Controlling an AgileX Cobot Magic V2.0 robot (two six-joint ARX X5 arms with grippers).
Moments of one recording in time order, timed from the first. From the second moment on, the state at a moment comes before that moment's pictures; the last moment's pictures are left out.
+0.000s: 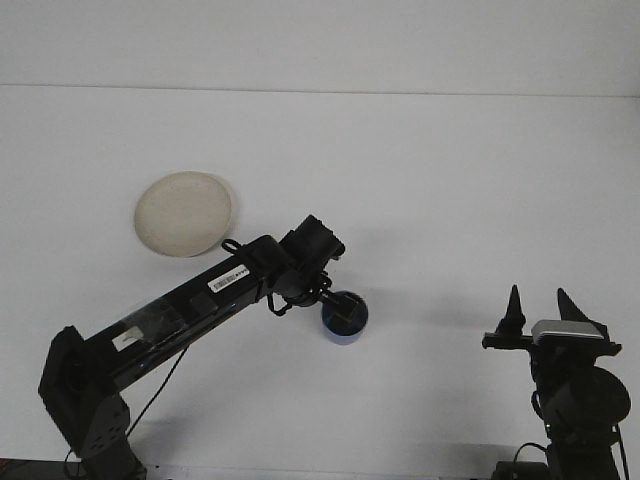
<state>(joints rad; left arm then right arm) -0.77 1.80 1.54 -0.79 0.14 -0.22 -0.01 0.38 0.49 -0.22 0.03 0.03</state>
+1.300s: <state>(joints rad) -0.22 1.86 2.01 -1.19 -0.08 -0.04 -0.01 0.38 0.49 -0.22 0.03 0.03</state>
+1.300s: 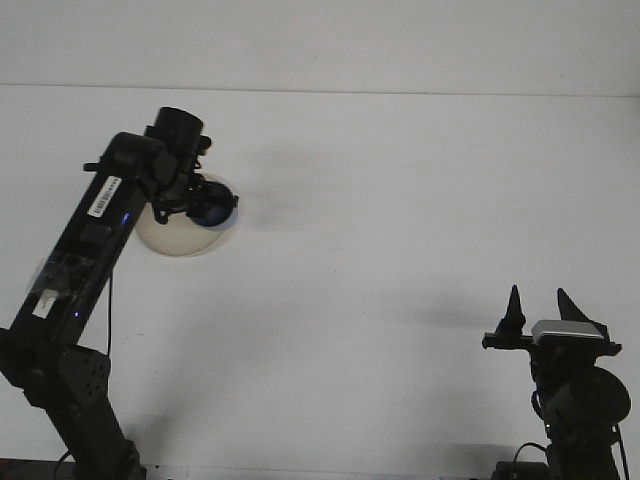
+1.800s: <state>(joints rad) -0.04 1.99 2.01 -1.11 -0.08 -0.04 -0.01 0.38 0.49 -0.22 0.03 0.03</state>
